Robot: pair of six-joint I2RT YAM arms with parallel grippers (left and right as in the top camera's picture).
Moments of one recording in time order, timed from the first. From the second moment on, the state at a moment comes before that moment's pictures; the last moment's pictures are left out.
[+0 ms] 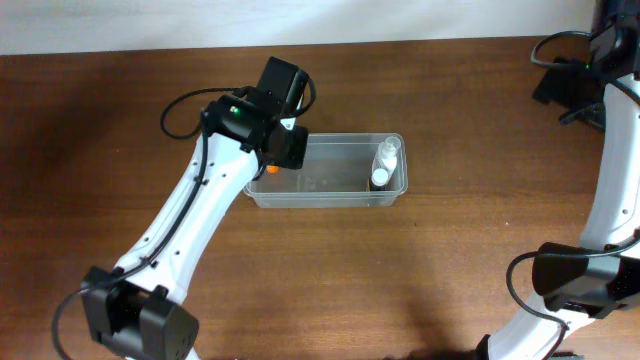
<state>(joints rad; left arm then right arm) -0.46 1.80 1.74 -1.13 -0.12 -0.21 -0.23 1.93 2.31 -1.59 0.27 0.41</state>
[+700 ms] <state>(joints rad) -0.46 1.98 1.74 -1.17 -0.17 -0.11 -0.23 1.93 2.31 -1.59 0.27 0.41</state>
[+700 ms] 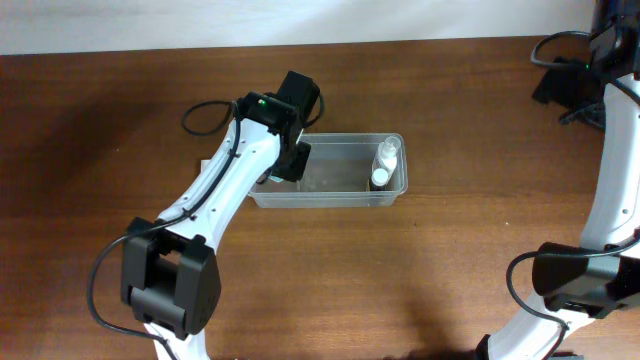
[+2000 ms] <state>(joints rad) -0.42 1.98 1.61 -1.06 -0.09 0.44 -0.23 1.93 2.31 -1.59 0.27 0.41</state>
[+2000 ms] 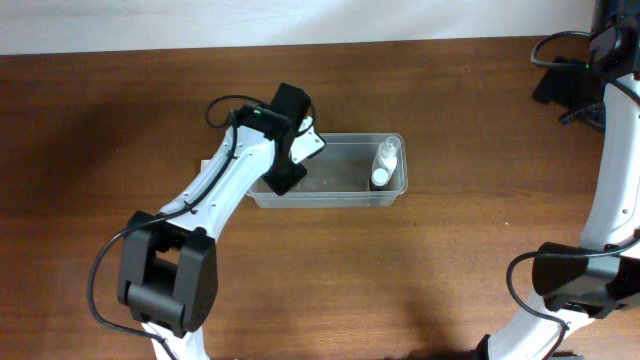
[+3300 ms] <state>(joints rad) -0.39 2.06 1.61 -1.02 -0.06 0.45 -0.23 1.93 2.31 -1.59 0.27 0.41</state>
